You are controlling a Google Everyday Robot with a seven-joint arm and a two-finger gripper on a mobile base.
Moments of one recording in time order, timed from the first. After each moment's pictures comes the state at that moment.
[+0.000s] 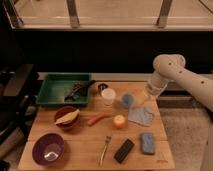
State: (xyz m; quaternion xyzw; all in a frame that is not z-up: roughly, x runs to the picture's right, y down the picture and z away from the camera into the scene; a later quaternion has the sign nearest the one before) arm 0.253 0.069 0.793 -0.33 0.12 0.53 0.77
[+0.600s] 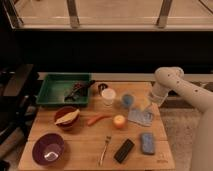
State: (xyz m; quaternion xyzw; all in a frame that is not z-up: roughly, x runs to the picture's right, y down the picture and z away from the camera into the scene) arm 0.292 0.118 0.857 -0.32 0.16 0.58 0.74
